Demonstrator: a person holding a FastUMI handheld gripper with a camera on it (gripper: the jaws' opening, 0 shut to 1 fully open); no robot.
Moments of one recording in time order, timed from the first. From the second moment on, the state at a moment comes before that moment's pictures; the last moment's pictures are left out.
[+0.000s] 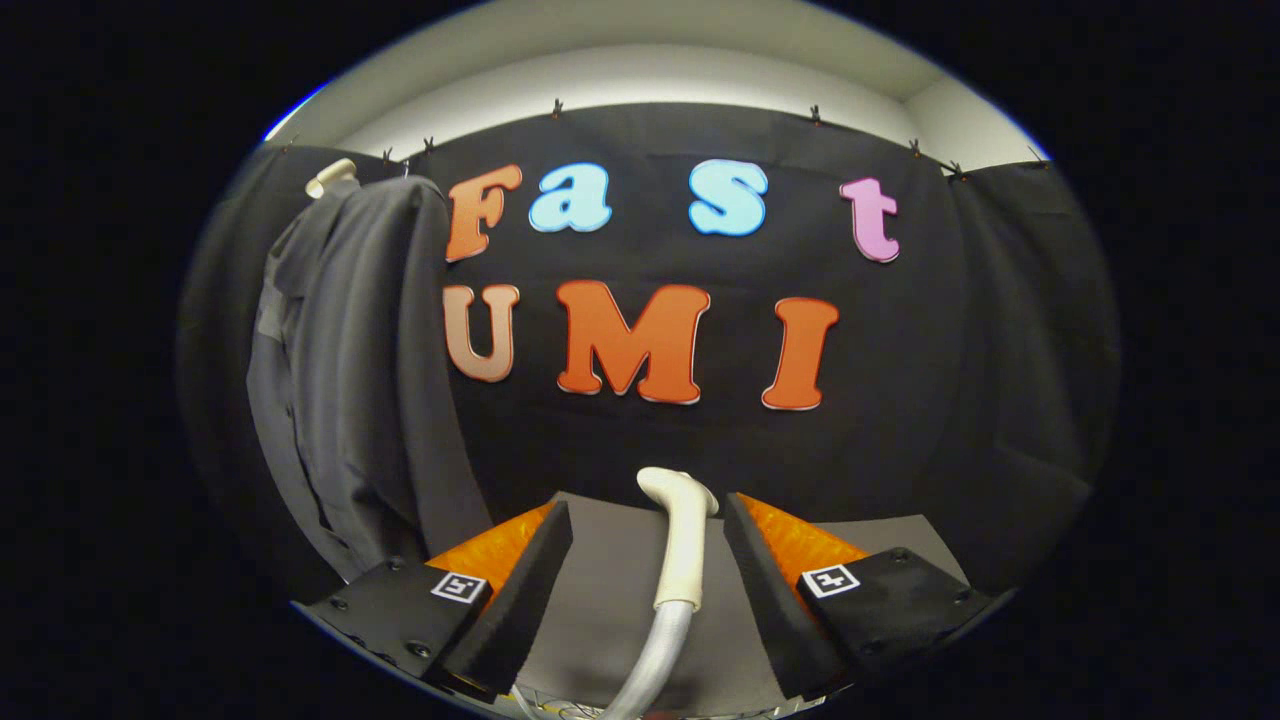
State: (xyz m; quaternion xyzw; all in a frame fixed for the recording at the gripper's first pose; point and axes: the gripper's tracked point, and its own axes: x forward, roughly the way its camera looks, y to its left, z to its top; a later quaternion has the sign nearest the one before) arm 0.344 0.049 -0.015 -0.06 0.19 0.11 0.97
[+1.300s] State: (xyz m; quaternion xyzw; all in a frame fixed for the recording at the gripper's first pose) arm 0.414 0.036 -0.170 -0.02 0.40 0.14 0.91
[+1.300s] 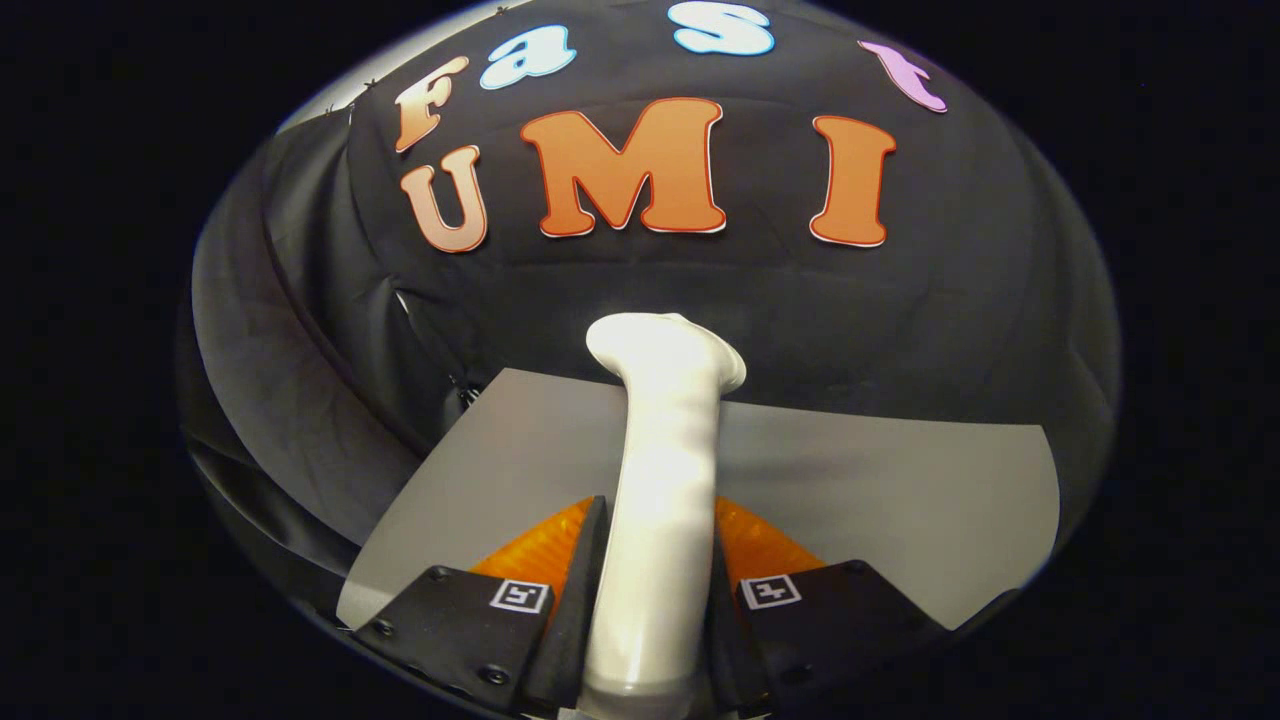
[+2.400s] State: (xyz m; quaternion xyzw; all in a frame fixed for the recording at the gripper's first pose) arm 0.369 0.043 -0.096 -0.01 0.23 0.15 0.96
